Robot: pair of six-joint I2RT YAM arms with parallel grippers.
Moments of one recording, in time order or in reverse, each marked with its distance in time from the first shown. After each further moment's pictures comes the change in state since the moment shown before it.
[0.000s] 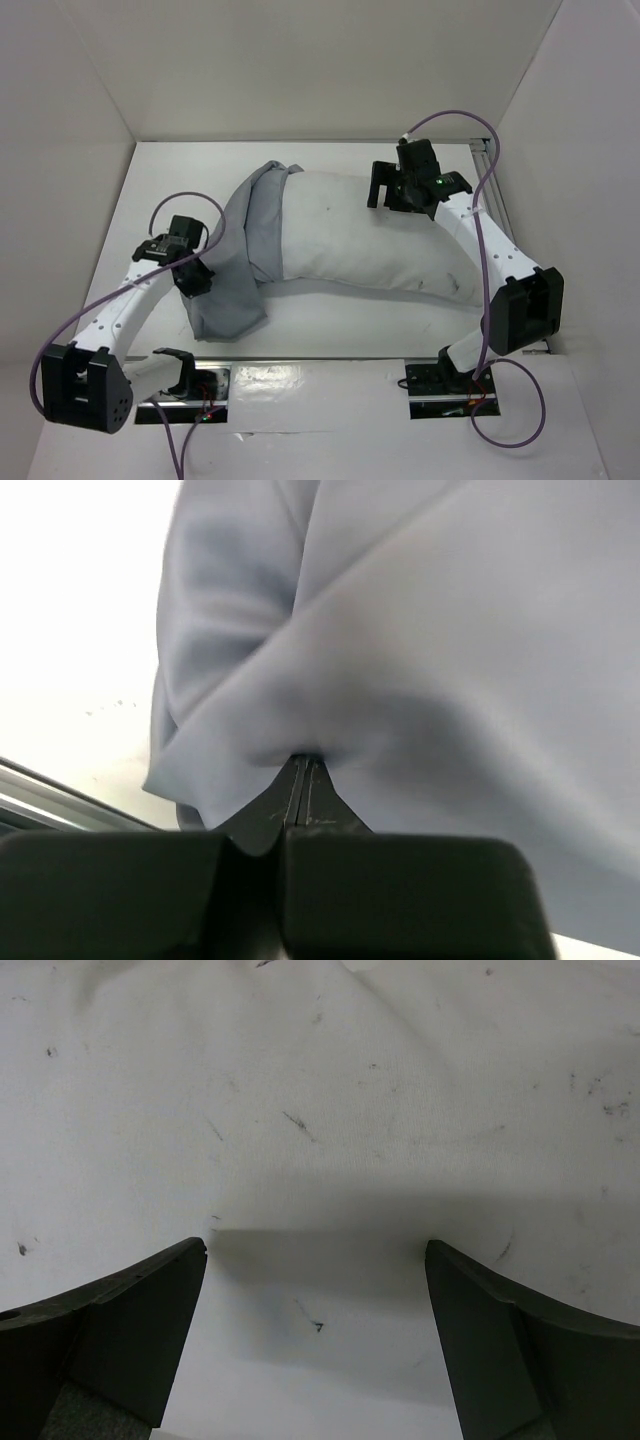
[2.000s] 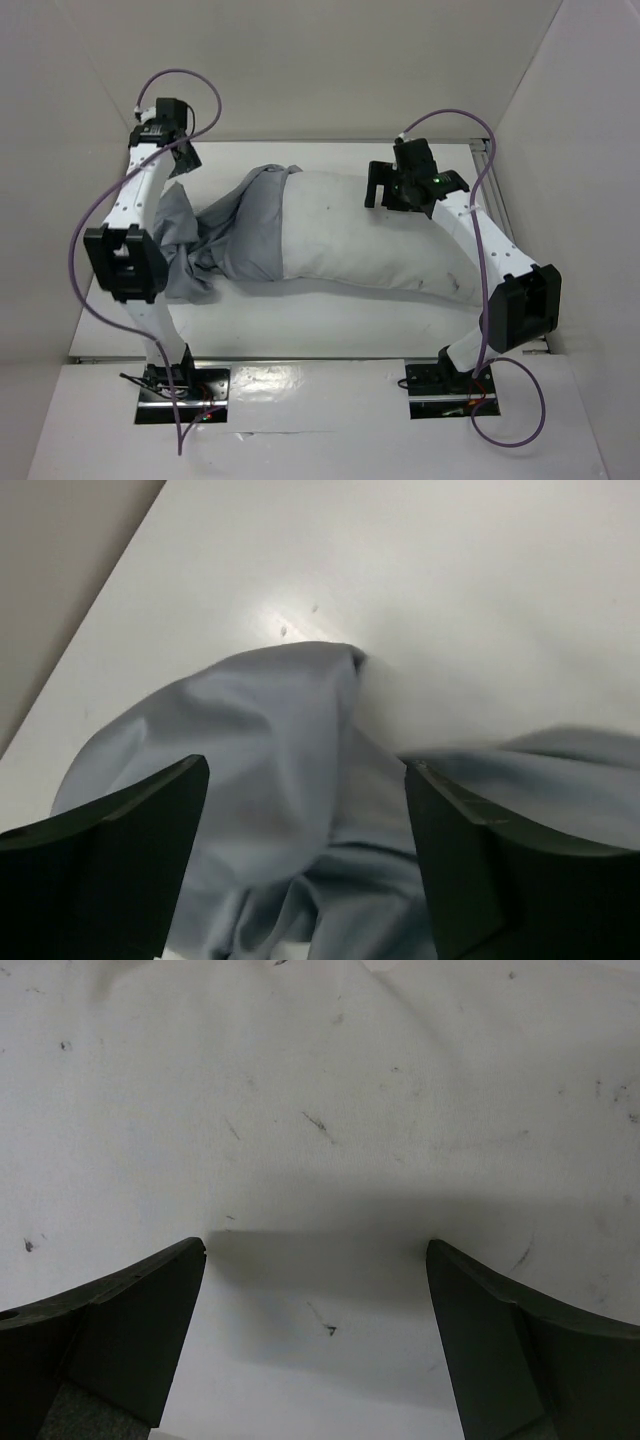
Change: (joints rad) left arm 0.150 0.697 1.043 -0.033 -0.337 0.404; right arm 0.010 0.017 0.015 0.000 -0.003 -0.011
